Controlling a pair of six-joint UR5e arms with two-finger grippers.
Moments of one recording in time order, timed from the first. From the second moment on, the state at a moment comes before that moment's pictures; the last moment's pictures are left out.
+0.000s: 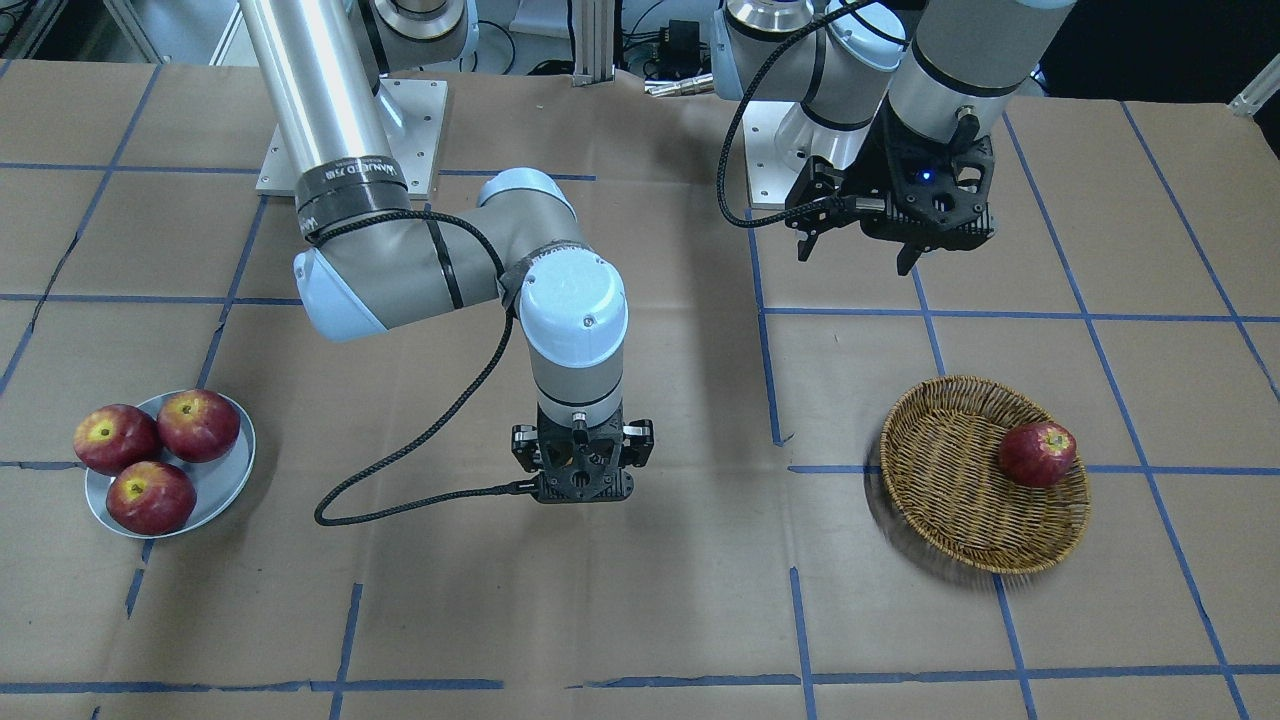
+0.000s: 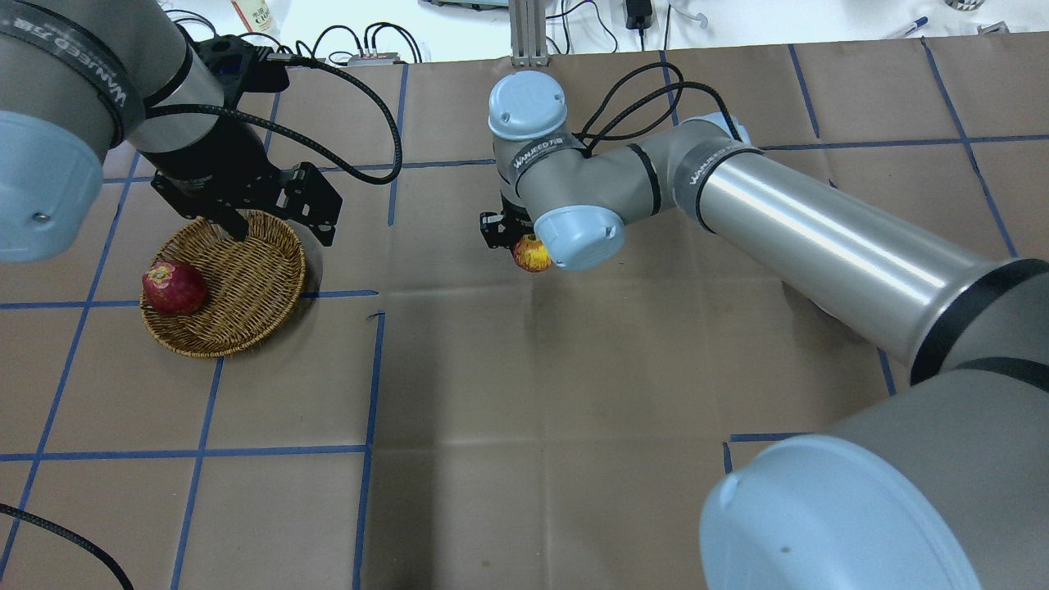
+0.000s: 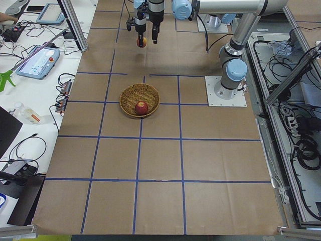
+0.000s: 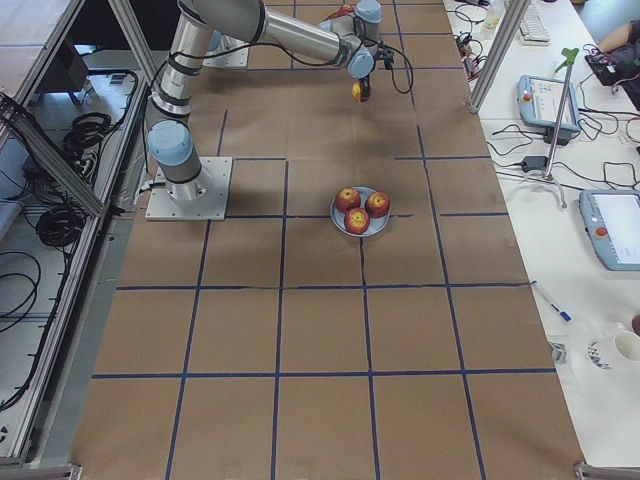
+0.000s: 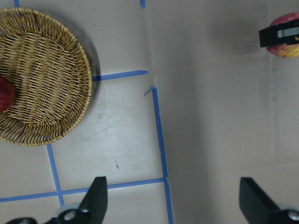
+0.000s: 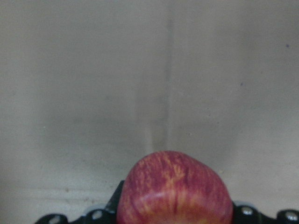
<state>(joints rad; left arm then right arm) -1.55 -1.53 -1.67 -1.53 1.54 0.14 1.93 -1.04 1.49 -2.08 -1.57 0.34</state>
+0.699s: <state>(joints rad) -1.57 -1.54 -1.67 -1.53 1.54 0.13 1.58 -1.27 1.59 -1.92 -1.62 -0.04</state>
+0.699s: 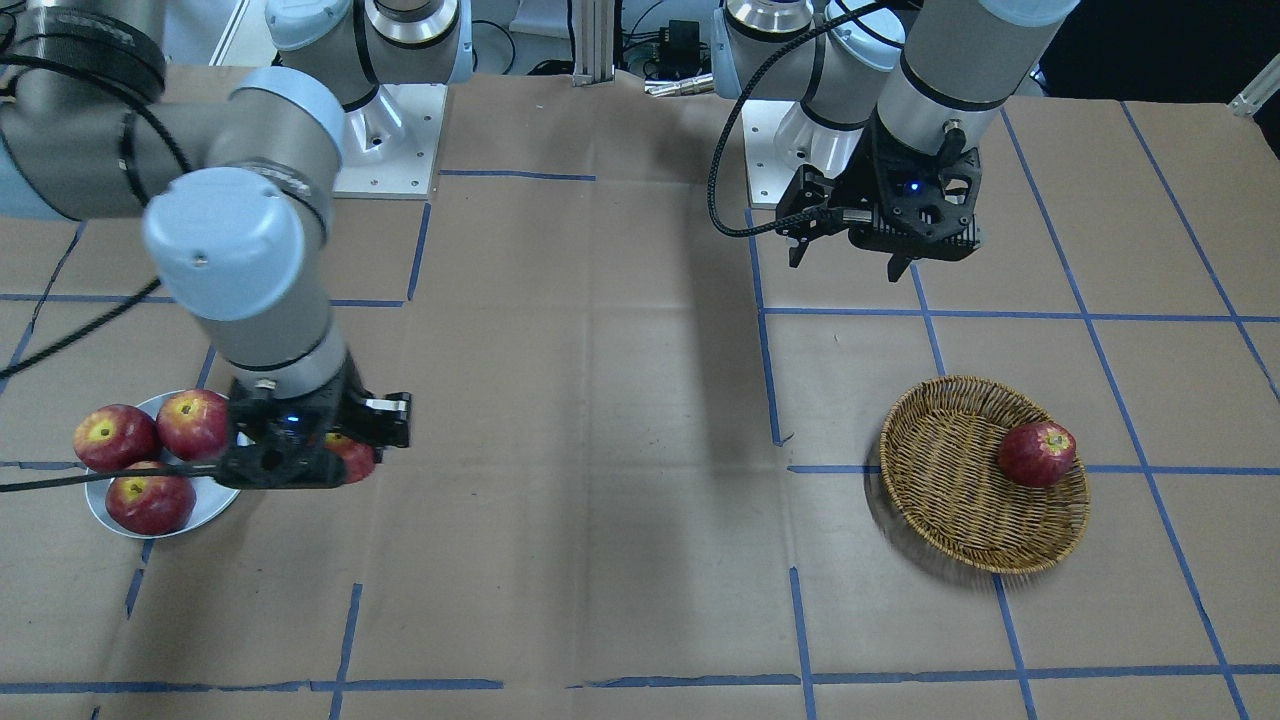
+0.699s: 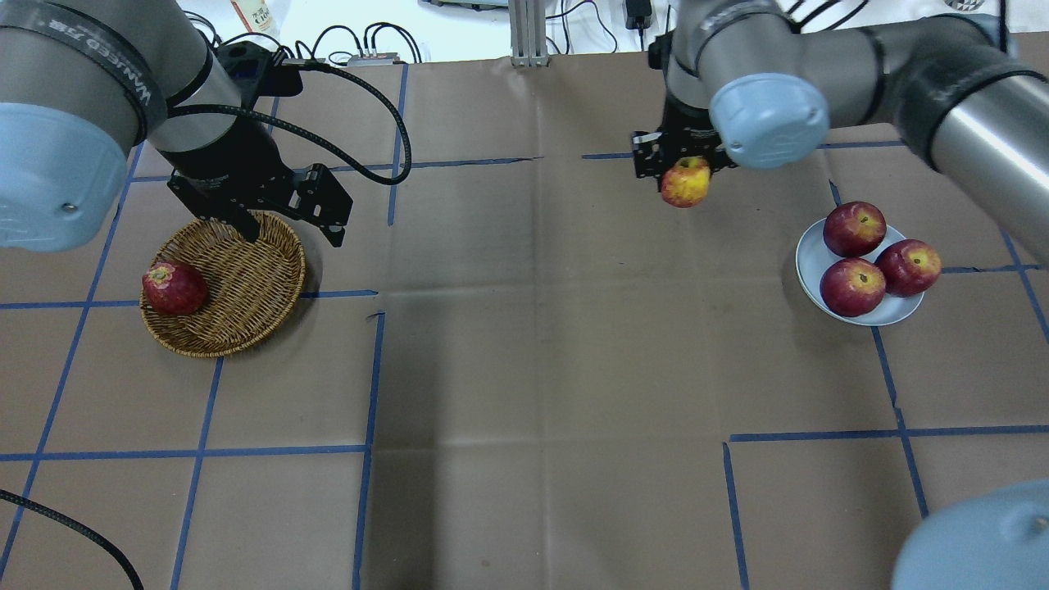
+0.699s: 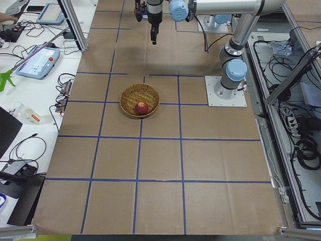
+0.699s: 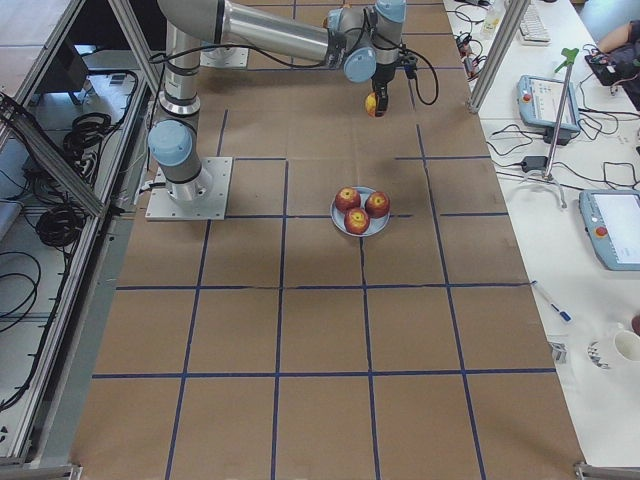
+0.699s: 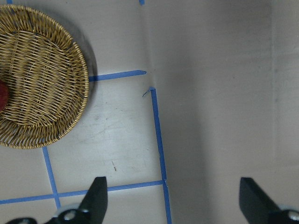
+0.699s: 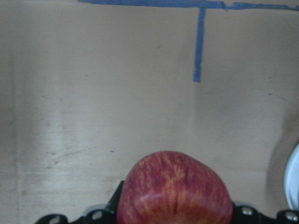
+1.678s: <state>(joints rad) -1.60 -1.54 -1.67 -1.52 1.55 0.14 1.10 -1.34 1.80 -2.00 -1.58 -0.56</state>
